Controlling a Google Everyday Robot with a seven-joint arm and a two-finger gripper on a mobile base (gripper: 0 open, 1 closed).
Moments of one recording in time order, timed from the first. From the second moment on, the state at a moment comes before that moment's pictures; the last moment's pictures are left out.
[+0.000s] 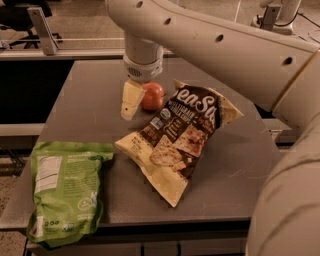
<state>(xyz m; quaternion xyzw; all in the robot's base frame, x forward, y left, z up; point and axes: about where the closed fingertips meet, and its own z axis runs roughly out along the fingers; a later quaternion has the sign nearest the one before) 0.636 0.032 0.862 -0.53 0.84 -0.05 0.15</state>
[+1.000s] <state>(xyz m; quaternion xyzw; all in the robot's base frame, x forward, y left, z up) 0.634 0.024 0.841 -0.52 0.85 -0.04 0.10</state>
